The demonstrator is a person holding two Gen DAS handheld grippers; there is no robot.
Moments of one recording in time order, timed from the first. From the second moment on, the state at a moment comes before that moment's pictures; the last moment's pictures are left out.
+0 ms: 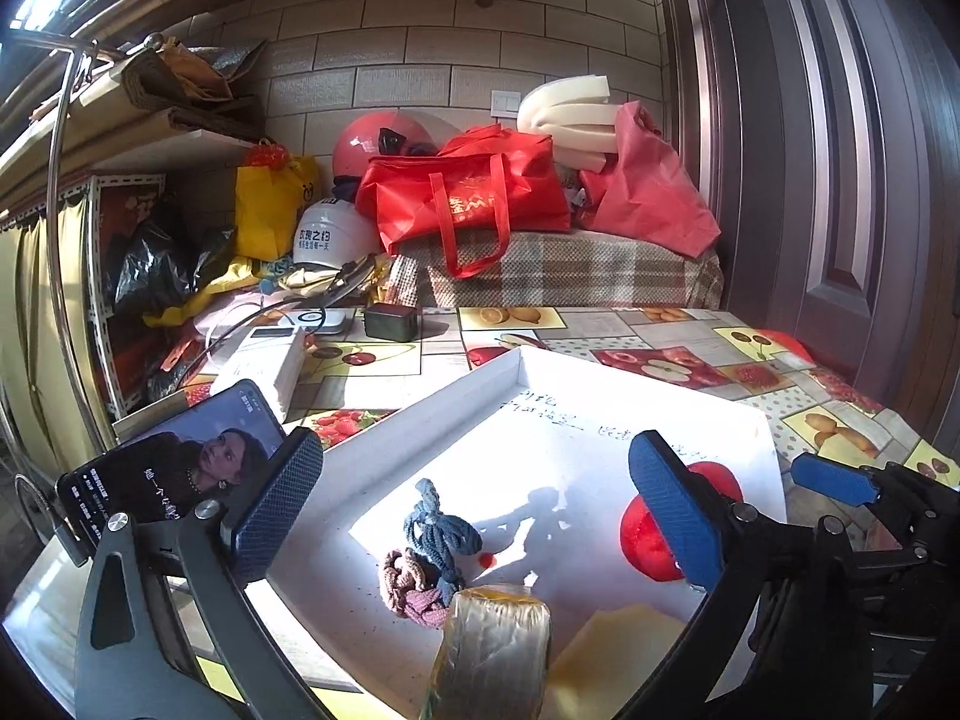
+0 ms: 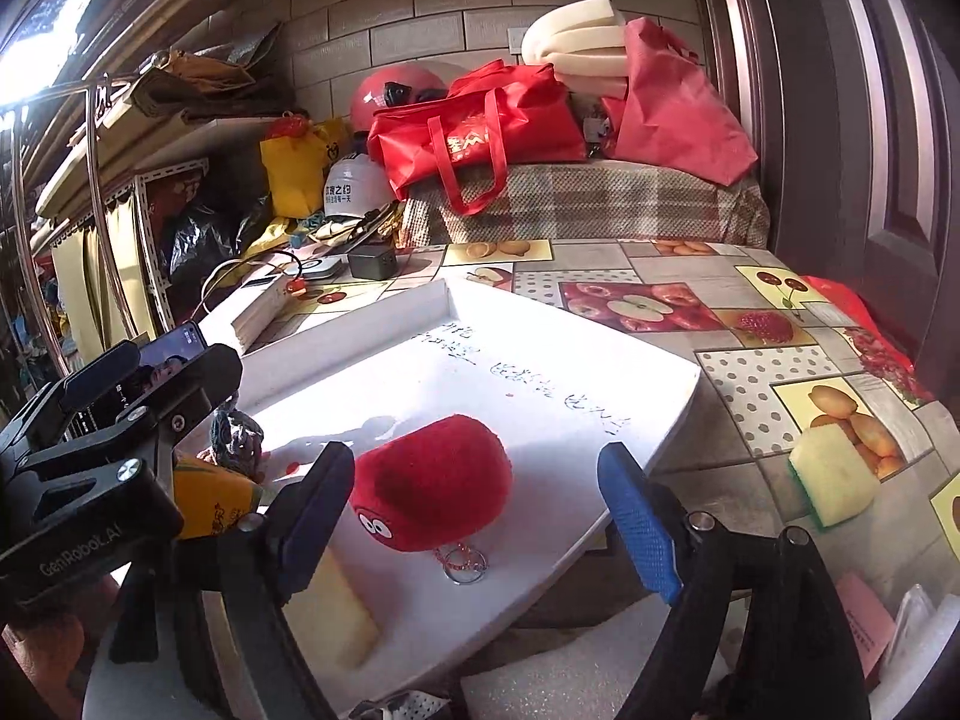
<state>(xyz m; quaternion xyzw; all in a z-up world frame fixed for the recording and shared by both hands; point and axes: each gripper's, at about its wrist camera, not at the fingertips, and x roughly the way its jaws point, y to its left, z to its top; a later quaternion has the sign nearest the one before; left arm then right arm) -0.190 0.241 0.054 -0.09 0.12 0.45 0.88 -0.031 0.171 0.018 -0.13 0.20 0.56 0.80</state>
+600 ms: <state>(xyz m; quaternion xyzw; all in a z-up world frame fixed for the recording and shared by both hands) -0.192 0.238 0.058 -0.08 0.10 0.44 0.89 -0.040 0.154 0.024 -0.11 0.16 0.55 0.81</state>
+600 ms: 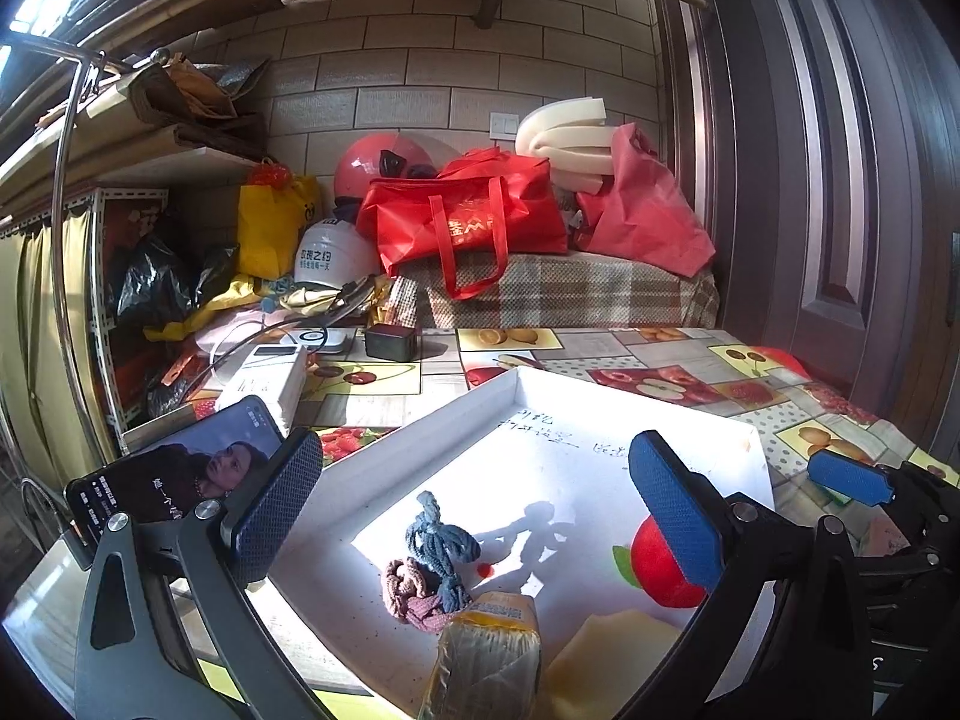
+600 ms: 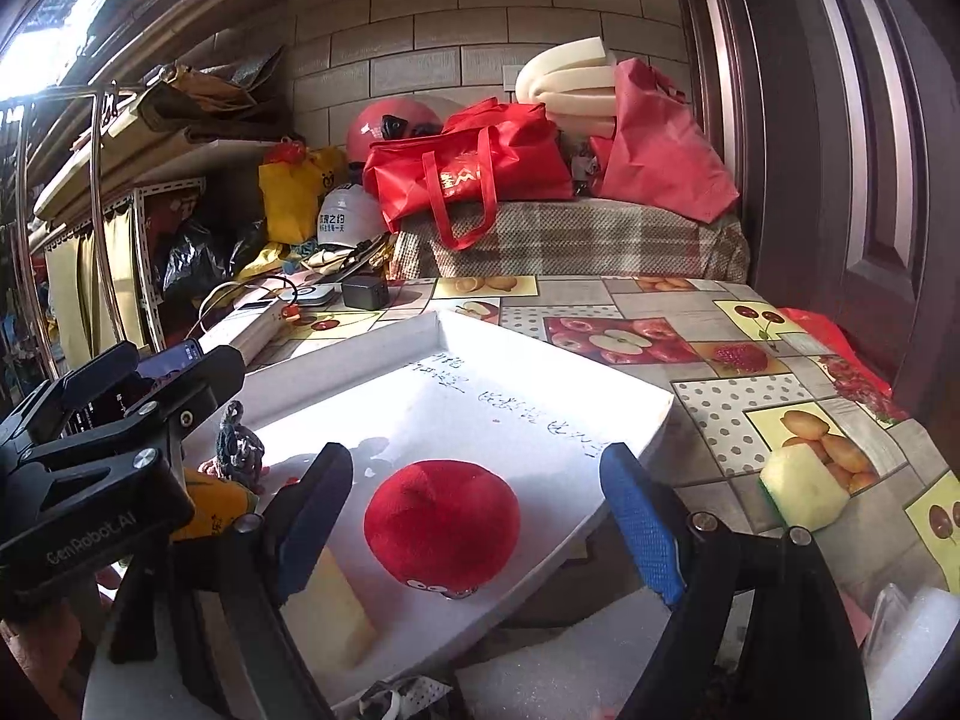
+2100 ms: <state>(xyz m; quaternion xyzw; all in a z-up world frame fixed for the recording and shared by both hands) -0.108 0.086 0.013 0.03 0.38 0.10 0.92 0.087 -0.010 0.013 -0.08 0.30 0.52 0.79</state>
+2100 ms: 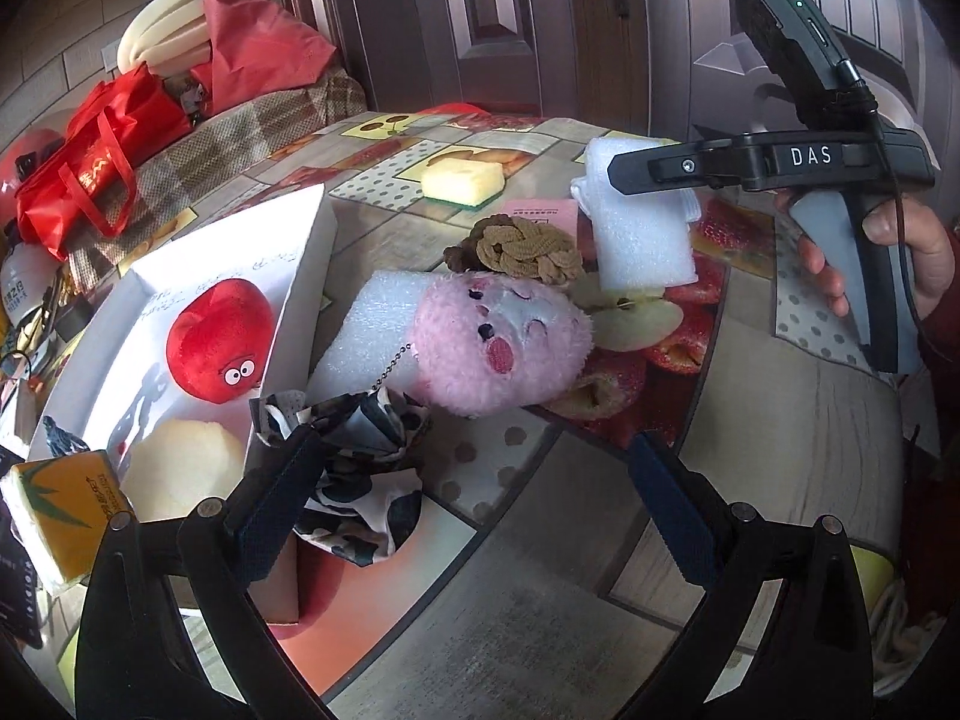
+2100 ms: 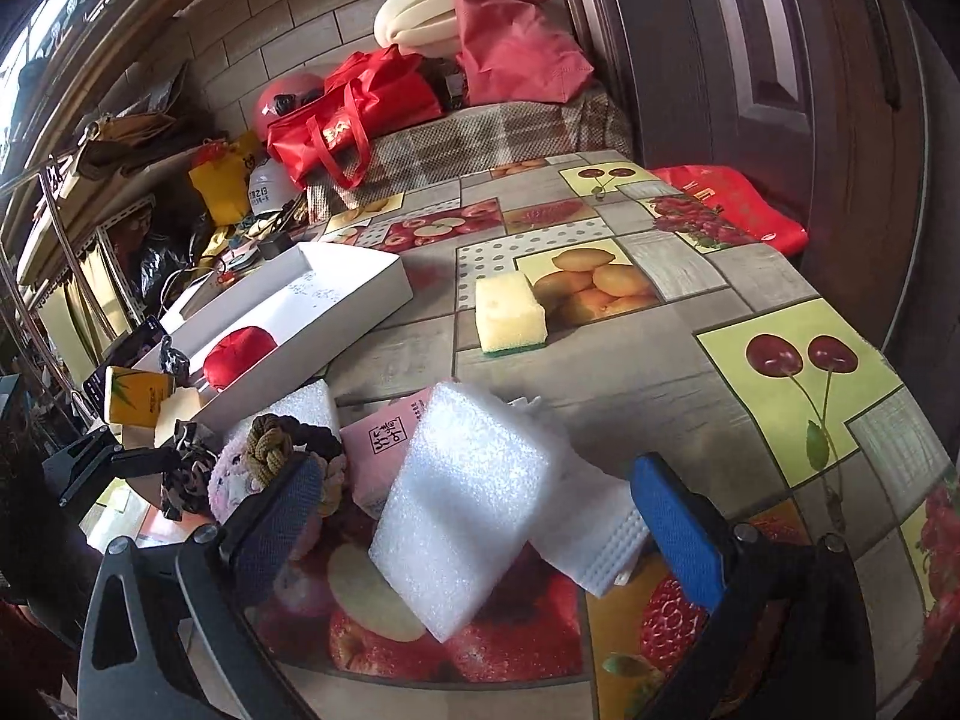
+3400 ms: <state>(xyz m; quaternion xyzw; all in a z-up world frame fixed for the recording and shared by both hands) -0.116 0.100 0.021 0.01 0.35 0.21 0.91 0.080 0.001 0.013 -0.11 0.29 0.53 0.79</state>
